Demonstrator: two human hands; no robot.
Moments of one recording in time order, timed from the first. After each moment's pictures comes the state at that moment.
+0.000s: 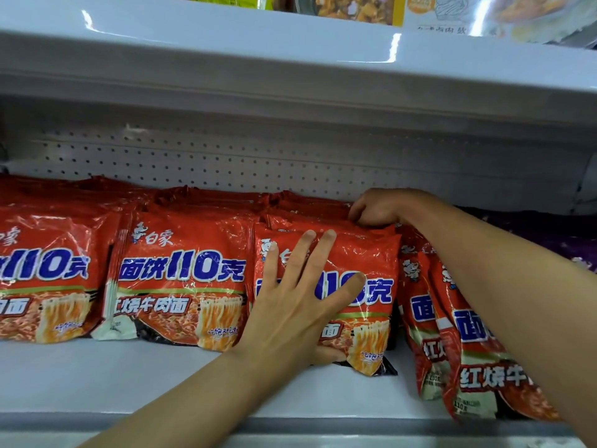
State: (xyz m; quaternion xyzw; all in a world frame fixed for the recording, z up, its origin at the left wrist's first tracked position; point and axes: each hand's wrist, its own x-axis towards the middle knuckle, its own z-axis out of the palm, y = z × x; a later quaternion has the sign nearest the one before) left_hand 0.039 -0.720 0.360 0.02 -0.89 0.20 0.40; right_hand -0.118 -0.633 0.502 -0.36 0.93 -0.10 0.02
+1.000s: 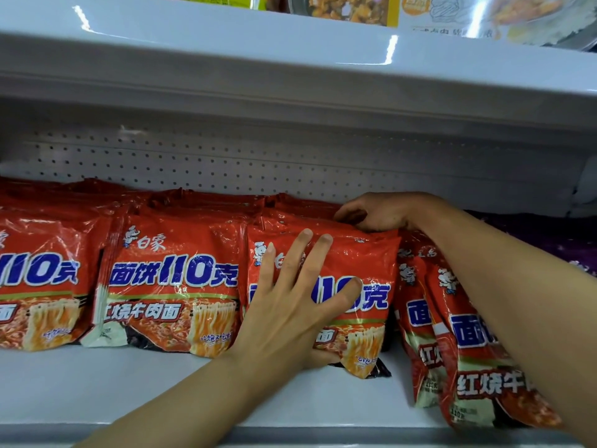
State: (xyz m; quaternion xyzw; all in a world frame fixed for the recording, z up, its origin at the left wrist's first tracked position) left_hand 0.037 -0.720 0.362 0.01 -0.89 0.21 0.41; right_hand -0.133 -0.626 0.501 -0.43 0.89 -0.12 0.08
